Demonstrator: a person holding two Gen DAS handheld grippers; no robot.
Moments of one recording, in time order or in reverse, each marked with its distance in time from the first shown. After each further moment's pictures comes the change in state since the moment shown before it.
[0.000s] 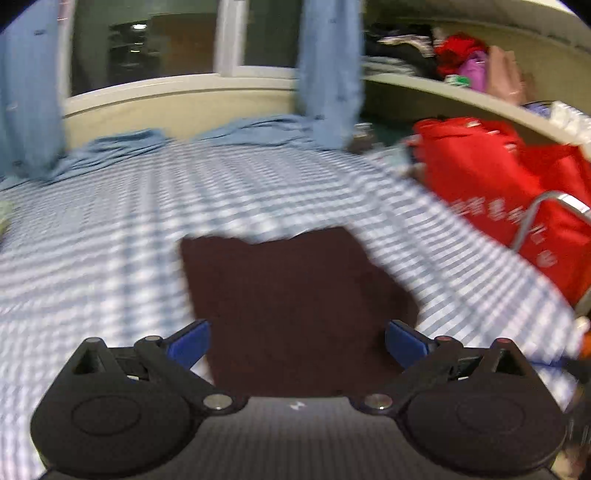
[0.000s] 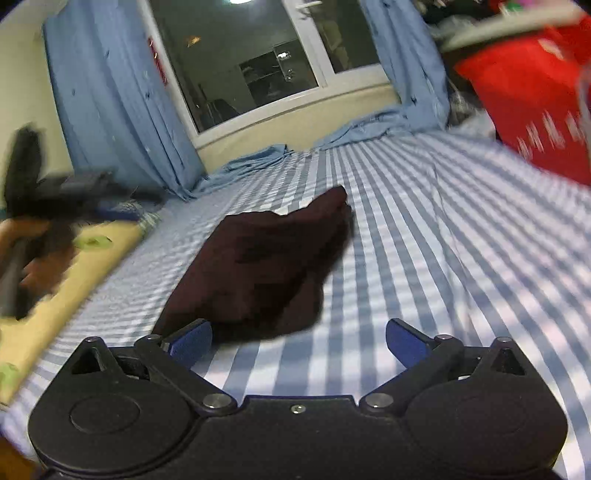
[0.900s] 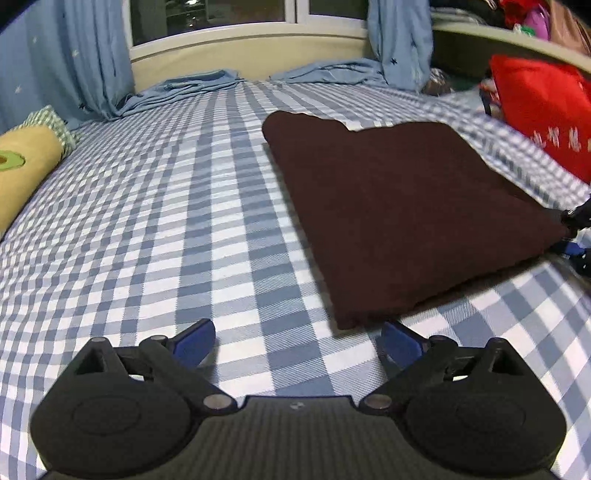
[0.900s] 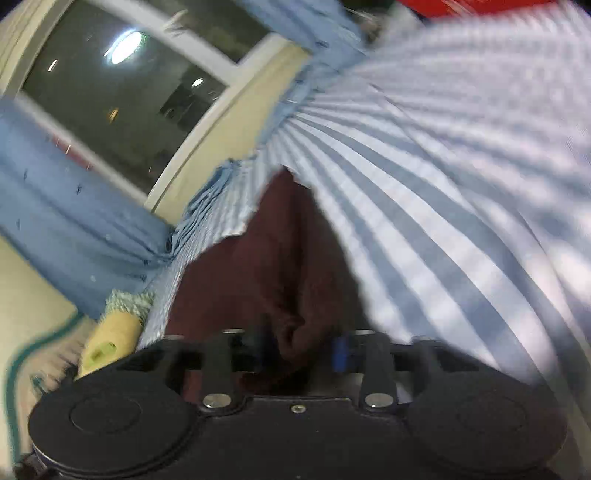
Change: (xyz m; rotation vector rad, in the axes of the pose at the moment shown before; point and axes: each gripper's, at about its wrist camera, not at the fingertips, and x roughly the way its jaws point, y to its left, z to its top) left arm 0.050 0.024 -0.116 -0.027 0.118 0.200; right arm 0.118 -0.094 -0.005 0.590 0.033 0.102
